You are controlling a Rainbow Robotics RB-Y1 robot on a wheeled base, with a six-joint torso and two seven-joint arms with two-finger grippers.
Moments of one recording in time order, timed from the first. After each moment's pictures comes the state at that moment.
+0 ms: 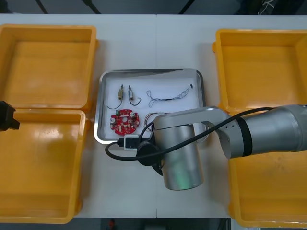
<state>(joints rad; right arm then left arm) -1.16 -0.56 1.44 -1.92 -0.53 1.40 1.38 -0.18 1.33 -0.06 -2.04 1.18 1.48 -0.90</state>
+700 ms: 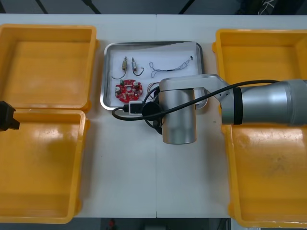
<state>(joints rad) -1.28 -0.56 1.44 -1.64 -0.53 1.18 1.51 -0.18 1.33 -0.06 -2.04 1.18 1.48 -0.90</state>
